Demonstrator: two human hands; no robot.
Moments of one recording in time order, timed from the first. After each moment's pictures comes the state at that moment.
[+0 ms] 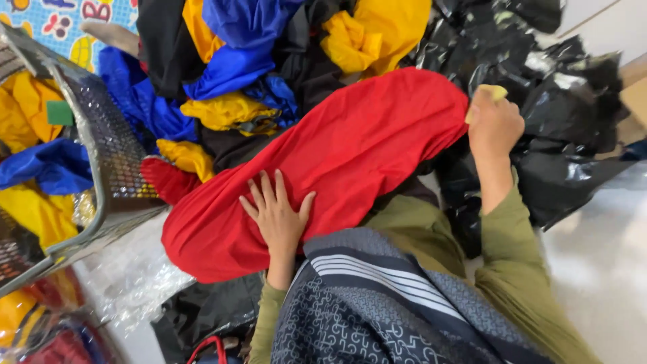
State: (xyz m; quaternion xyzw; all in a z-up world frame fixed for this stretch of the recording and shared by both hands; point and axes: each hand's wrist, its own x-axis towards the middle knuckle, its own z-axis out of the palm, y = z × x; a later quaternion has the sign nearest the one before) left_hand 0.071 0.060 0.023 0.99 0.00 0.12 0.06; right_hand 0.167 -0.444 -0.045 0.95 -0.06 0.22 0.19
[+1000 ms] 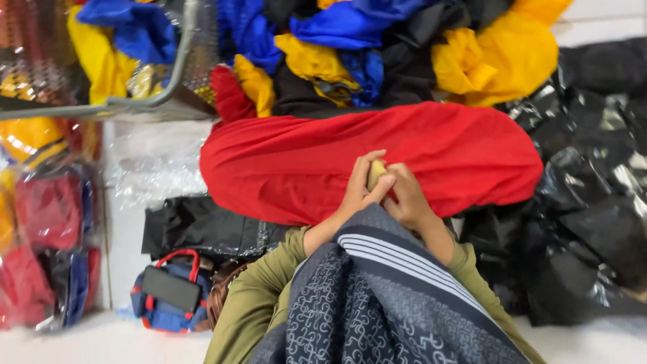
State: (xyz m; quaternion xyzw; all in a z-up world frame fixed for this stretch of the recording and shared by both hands) left_hand 0.079 -0.025 0.036 0.70 0.07 0.08 0.71; right_hand 0.127 -0.183 -0.015 0.79 0.38 0.00 -0.49
